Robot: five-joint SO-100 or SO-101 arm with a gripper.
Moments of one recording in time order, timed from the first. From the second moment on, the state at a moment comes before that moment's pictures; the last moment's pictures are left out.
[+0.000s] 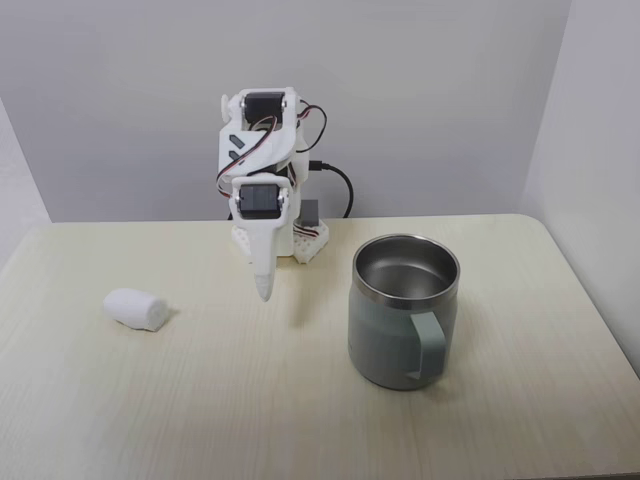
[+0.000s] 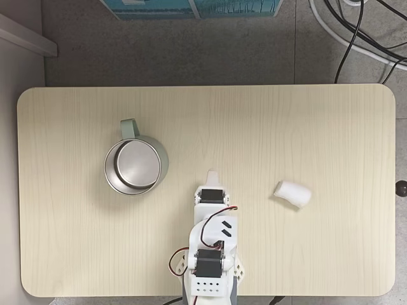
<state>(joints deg) 0.1 -4.8 13.0 65.2 2.2</state>
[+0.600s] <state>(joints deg) 0.2 -5.3 10.9 58.4 -0.3</state>
